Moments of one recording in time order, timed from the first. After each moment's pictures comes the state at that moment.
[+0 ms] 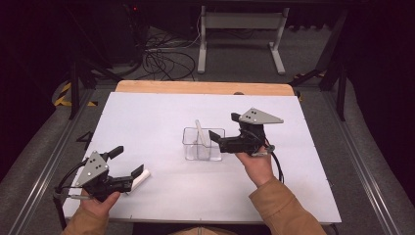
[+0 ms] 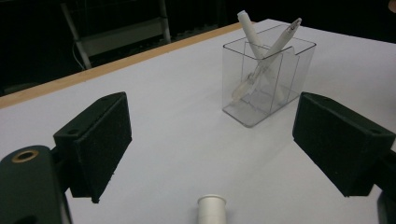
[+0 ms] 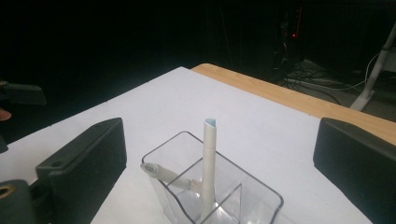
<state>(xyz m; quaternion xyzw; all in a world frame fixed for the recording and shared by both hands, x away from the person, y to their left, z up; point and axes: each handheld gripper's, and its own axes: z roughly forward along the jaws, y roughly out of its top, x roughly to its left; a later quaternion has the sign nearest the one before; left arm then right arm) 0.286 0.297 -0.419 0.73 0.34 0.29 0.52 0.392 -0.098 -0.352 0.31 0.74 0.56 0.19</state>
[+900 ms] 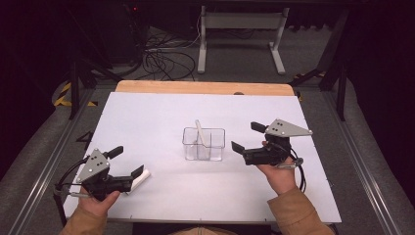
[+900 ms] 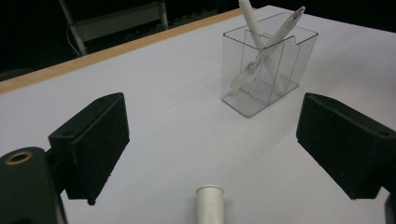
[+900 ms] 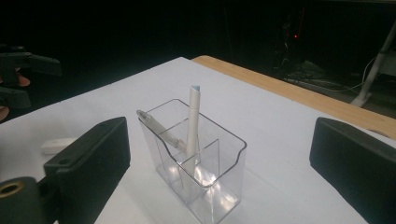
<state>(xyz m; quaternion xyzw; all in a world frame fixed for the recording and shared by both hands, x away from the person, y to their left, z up) 0.289 0.297 -0.413 0.74 0.35 0.27 0.50 0.369 -0.156 -0.359 0.29 0.75 0.56 0.20</state>
